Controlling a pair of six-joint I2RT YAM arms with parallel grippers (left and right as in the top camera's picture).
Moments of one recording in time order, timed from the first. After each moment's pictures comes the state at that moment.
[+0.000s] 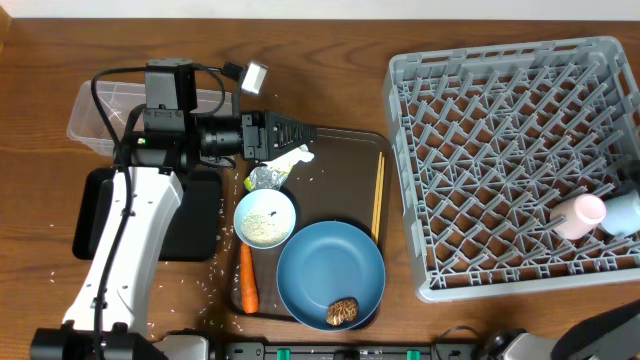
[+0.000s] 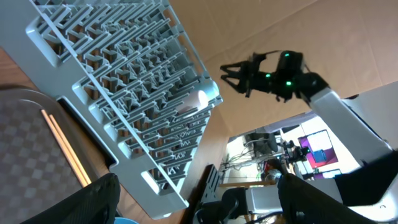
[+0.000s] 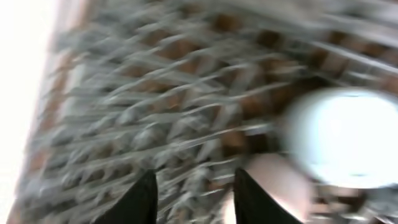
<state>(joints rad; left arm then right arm) -0.06 1.44 1.21 -0.55 1.27 -0.28 -0.78 1.49 1.26 -0.77 -0.40 0.39</state>
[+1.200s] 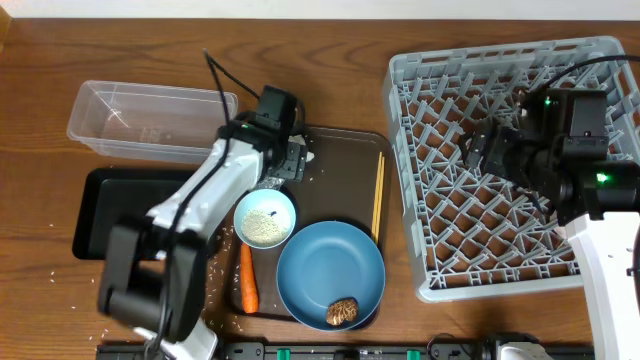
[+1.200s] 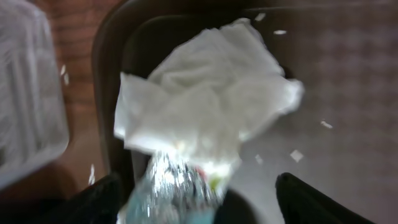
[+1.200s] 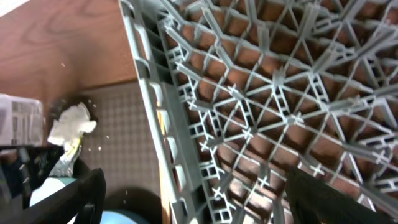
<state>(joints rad) -0.35 1.79 1.20 -0.65 -0.07 -0.15 0.02 1.27 1.26 -0.97 -0.18 0.38</state>
